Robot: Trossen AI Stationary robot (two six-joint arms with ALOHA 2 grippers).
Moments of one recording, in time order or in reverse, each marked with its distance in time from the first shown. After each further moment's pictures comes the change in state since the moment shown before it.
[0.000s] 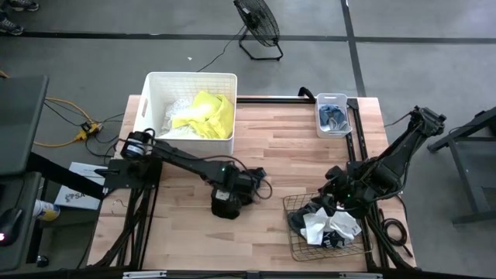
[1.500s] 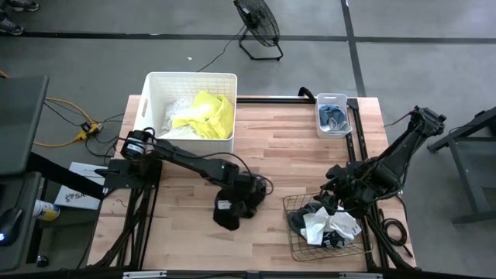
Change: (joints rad) left arm 0.034 -0.006 -0.076 0.149 0.257 -0.178; right arm 0.000 0.000 0.000 -0.080 -0.003 -0.026
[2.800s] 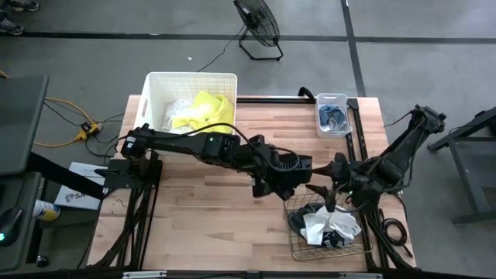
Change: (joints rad) left arm 0.014 -0.004 0.741 -0.195 -0.280 0.358; right arm 0.000 -0.051 0.000 0.261 0.382 -0.606
